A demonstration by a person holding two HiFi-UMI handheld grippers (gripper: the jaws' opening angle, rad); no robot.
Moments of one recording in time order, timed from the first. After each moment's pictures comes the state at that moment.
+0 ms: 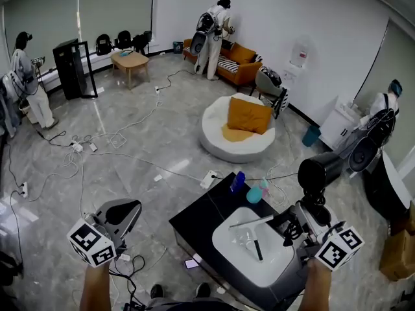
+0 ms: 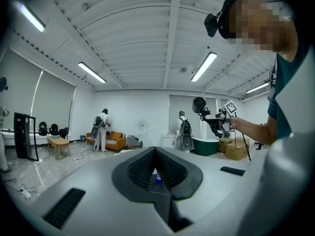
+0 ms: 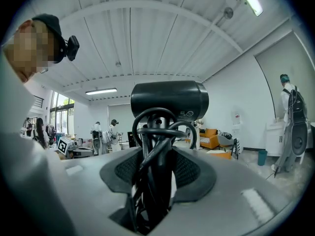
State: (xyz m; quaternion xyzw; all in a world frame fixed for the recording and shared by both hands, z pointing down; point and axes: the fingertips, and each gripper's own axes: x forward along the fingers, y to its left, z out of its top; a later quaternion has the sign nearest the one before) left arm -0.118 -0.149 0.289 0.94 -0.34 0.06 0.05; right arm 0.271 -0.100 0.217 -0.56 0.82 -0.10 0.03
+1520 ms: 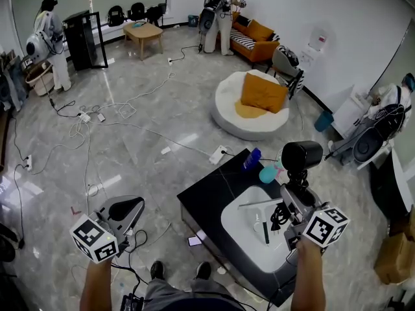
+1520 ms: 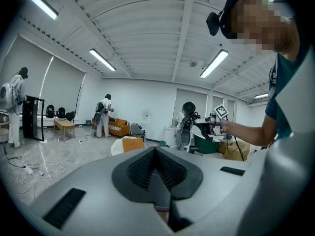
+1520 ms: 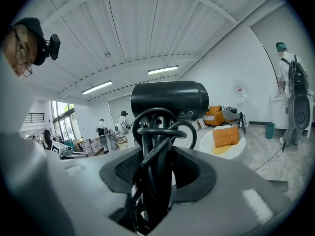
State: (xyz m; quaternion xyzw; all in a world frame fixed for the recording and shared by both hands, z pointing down) left arm -0.152 -0.115 0.367 0.92 -0.36 0.08 0.12; right arm 0.222 -0.152 0.324 -0.52 0.83 -0.21 0.00
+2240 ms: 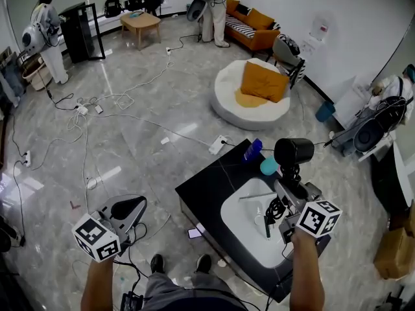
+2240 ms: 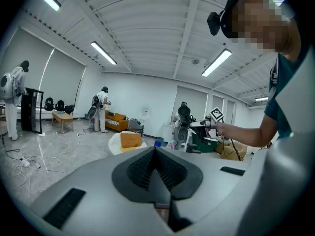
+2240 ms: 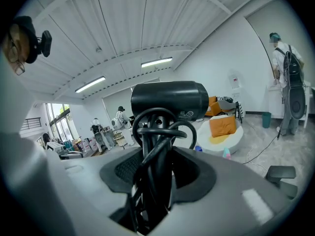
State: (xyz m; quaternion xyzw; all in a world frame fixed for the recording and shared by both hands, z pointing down) left arm -0.136 -0.120 0.405 0.92 -0.35 0.09 0.15; right arm 0.230 -0.174 0.390 -0.53 0.81 -0.26 -0.02
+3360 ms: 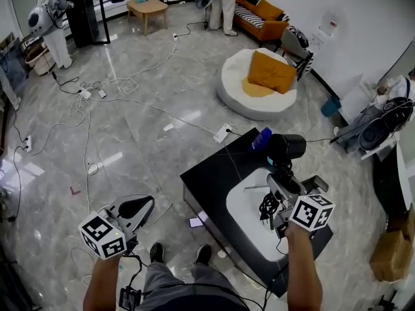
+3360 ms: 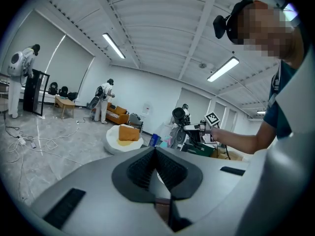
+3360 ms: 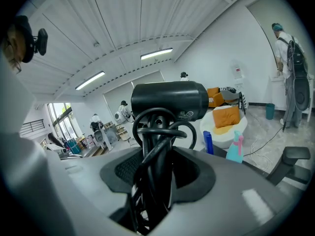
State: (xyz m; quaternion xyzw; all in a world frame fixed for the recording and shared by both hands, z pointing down) left arm -0.138 -0.097 0.455 0.91 -0.34 0.07 0.22; right arm 0.192 -0.177 0.444 -0.50 0.81 -0.29 -0.04
